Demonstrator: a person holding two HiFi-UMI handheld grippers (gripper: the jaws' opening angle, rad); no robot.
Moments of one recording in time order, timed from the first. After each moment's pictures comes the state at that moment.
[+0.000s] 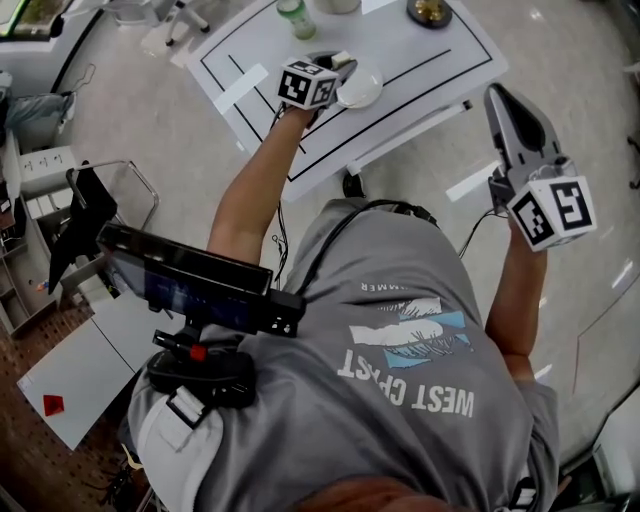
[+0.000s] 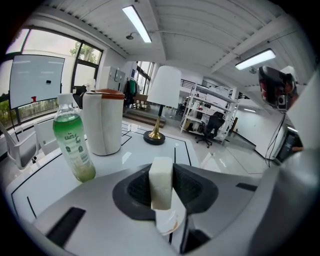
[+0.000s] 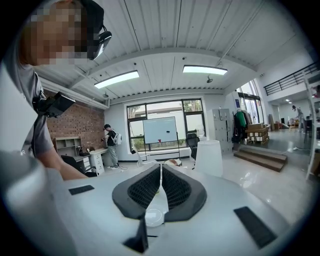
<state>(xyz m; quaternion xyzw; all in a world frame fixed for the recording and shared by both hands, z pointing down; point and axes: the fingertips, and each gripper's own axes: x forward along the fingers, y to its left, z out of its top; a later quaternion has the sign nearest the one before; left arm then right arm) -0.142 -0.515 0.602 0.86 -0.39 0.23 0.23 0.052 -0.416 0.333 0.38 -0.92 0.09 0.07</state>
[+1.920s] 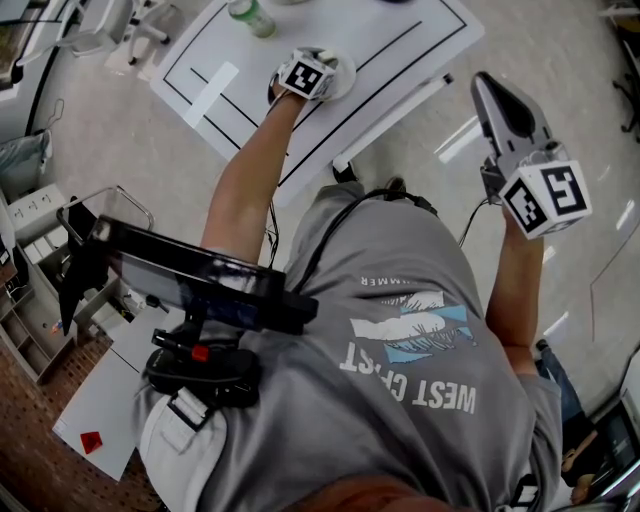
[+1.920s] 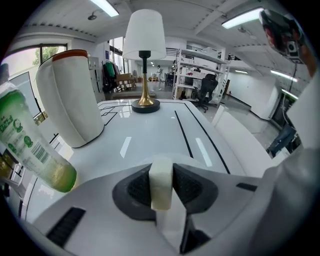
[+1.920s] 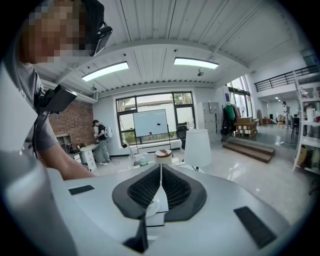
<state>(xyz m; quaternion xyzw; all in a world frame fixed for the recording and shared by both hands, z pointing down) -0.111 -0.534 0.725 0.84 -0.31 0.41 0.17 0.073 -0.422 0.373 0.42 -0.89 0.13 0.11</state>
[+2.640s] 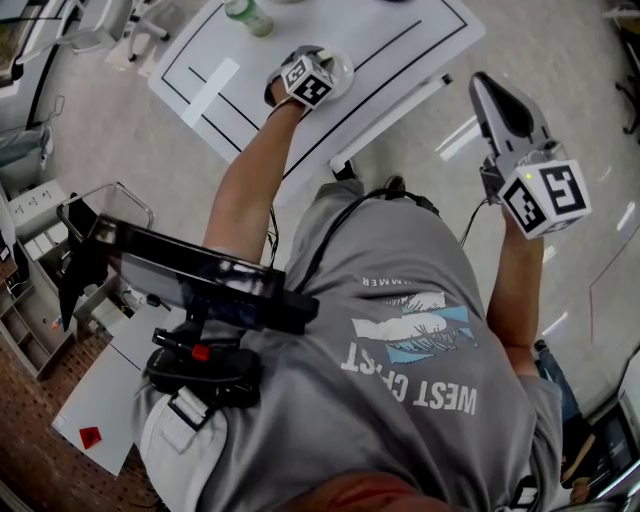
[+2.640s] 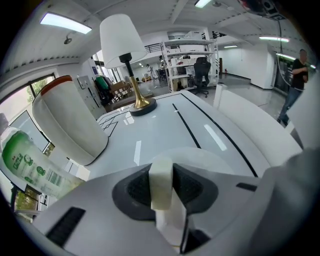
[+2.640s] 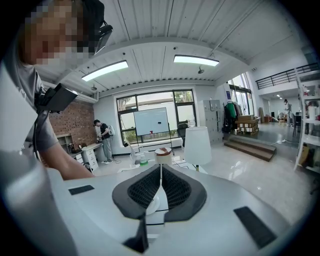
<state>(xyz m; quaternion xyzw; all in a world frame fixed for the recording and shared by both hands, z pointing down) -0.114 -0.543 0.724 0.82 -0.32 0.47 0.04 0.079 -0.434 0.379 0.41 -0.89 0.14 0.12</state>
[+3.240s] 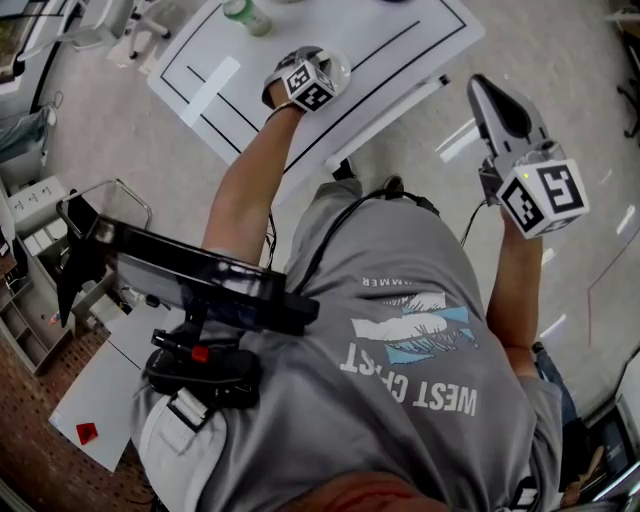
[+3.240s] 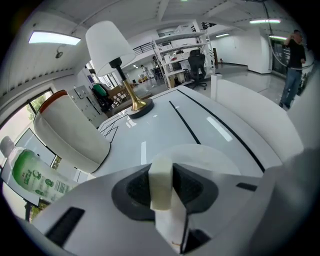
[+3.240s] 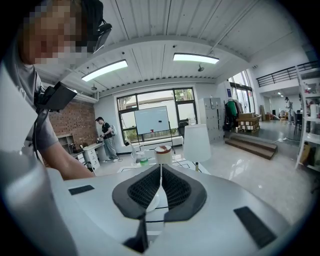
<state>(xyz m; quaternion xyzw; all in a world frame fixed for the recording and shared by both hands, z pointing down) -0.117 -0.543 0.727 0.81 -0.32 0.50 -0.01 0.084 -0.438 0.385 0.41 -0.89 0.15 0.13</state>
